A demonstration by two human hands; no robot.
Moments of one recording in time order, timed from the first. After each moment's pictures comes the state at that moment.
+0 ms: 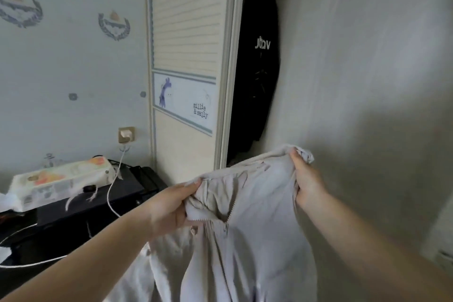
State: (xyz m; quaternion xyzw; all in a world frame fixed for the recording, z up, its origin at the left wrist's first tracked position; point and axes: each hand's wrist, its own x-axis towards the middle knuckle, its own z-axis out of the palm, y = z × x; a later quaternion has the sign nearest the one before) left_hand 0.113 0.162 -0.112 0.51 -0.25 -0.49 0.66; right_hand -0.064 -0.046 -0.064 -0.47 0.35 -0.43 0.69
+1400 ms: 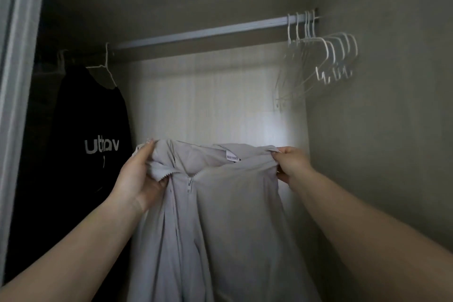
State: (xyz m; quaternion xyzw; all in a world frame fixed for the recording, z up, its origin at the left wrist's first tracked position) left_hand 0.127 -0.294 0.166 0.18 -0.40 -0.45 0.78; right_hand -0.138 -0.394 0.179 -0.52 0.39 -0.66 0.38
